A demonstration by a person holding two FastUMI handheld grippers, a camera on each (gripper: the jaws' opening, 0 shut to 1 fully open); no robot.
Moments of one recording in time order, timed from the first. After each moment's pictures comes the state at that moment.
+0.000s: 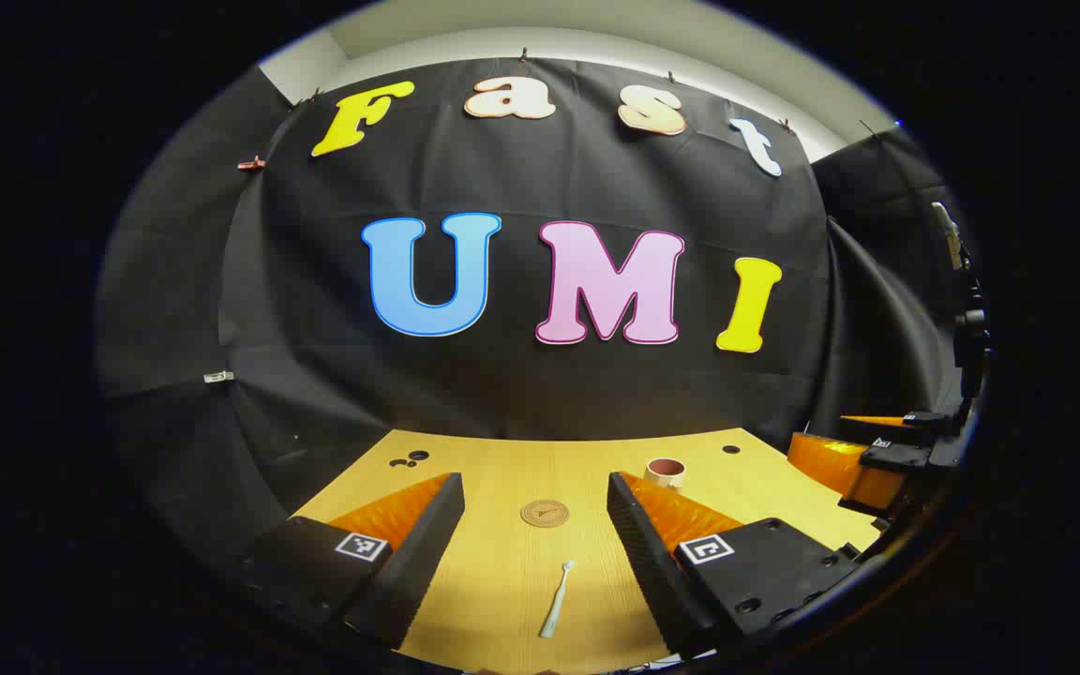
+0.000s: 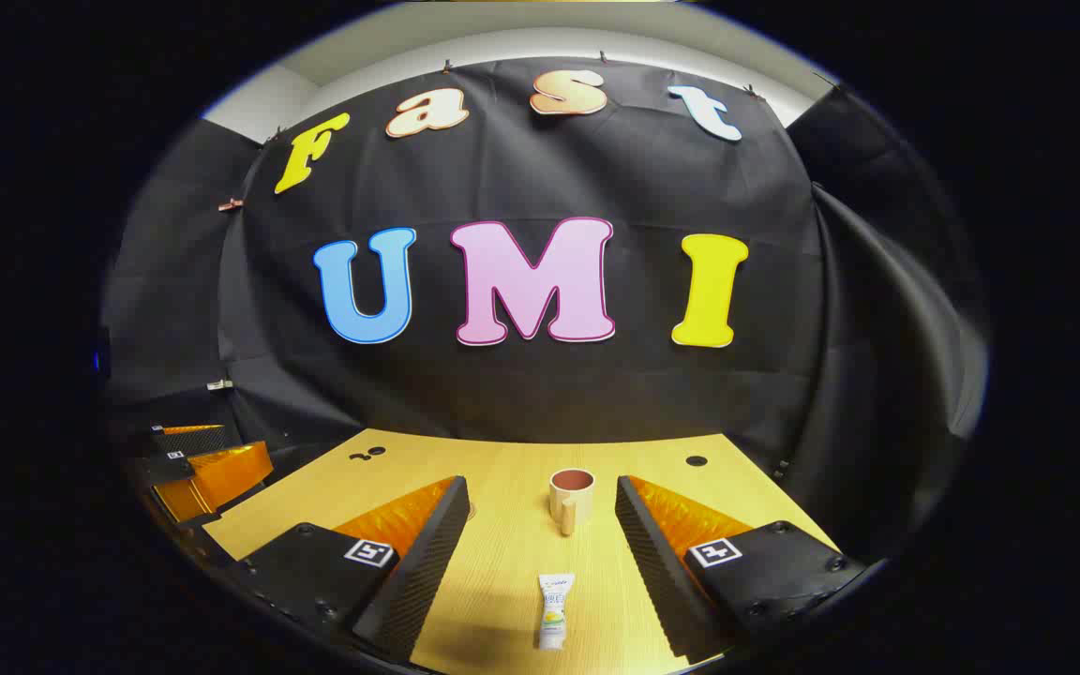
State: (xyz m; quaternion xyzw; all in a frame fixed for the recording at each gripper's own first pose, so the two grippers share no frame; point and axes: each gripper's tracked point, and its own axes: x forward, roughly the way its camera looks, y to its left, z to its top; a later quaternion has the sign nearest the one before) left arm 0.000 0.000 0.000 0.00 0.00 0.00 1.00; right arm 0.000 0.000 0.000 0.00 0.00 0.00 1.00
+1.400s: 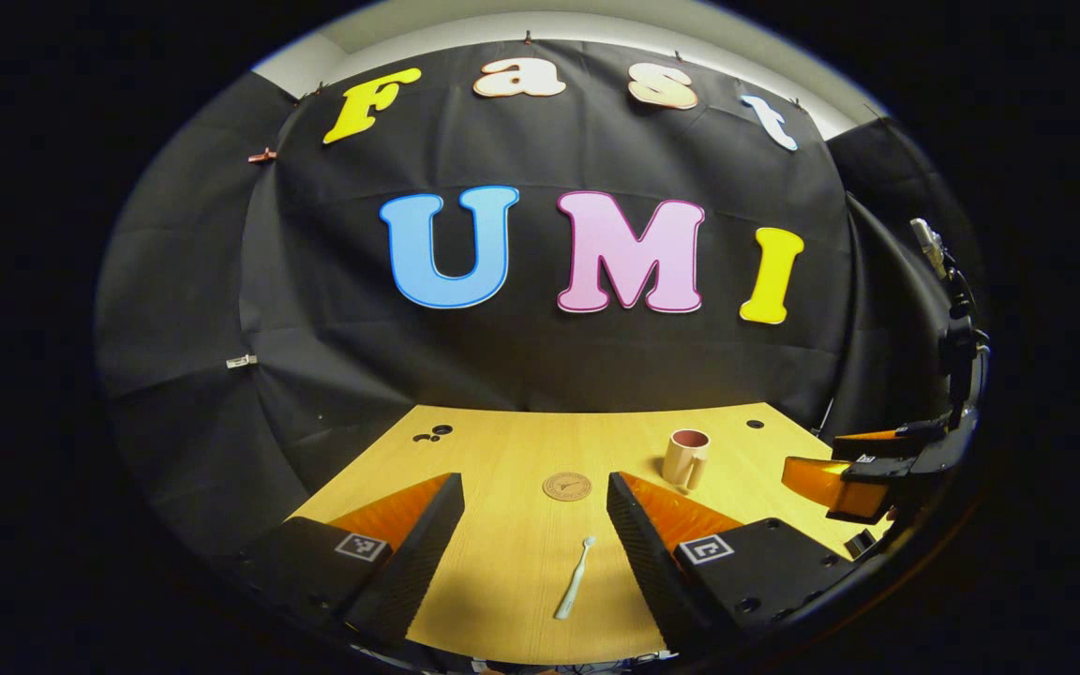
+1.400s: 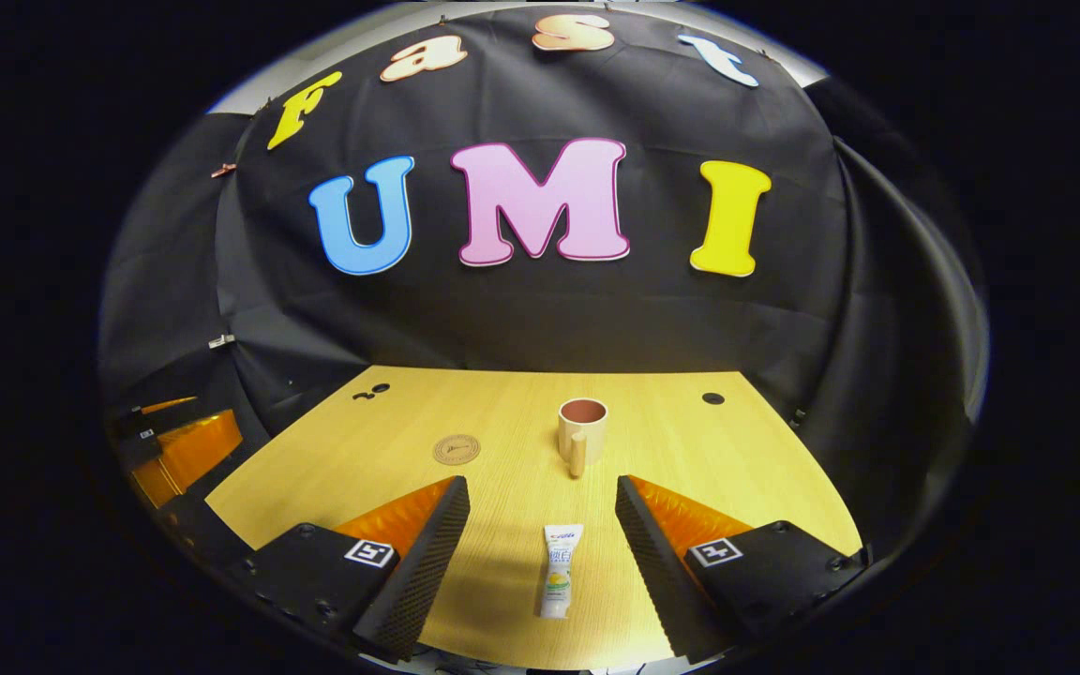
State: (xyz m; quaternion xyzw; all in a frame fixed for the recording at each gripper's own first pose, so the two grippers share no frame) left arm -0.002 0.018 -0.035 0.00 0.05 0.05 1.00; right arm 0.028 0.001 -0.075 -0.01 0.13 0.02 0.99
